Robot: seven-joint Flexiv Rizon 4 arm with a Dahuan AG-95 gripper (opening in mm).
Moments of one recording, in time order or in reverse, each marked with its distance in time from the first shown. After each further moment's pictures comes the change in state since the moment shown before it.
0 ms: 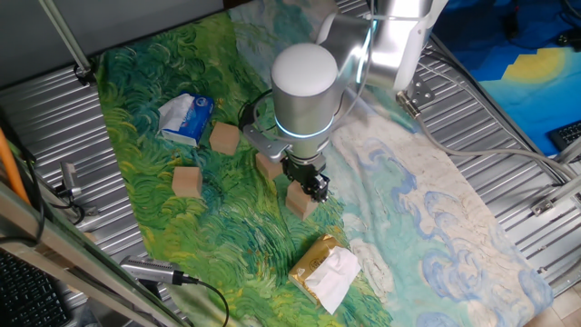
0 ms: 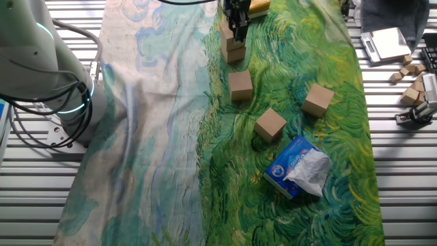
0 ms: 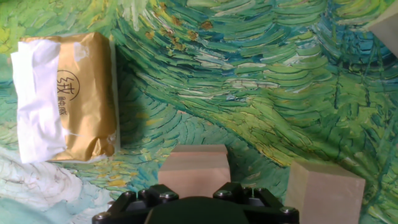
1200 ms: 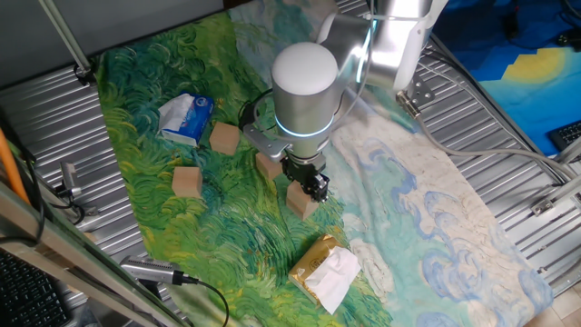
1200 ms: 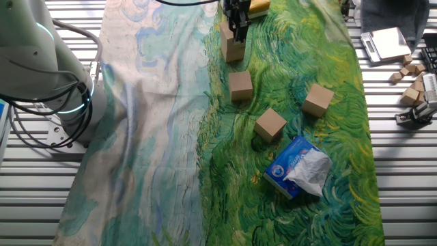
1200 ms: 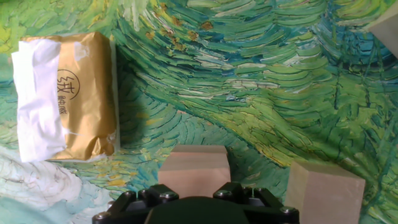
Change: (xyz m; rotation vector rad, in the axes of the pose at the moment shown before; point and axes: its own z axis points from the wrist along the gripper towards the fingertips) arm 0.001 0.000 0.000 -0.002 -0.004 -0.012
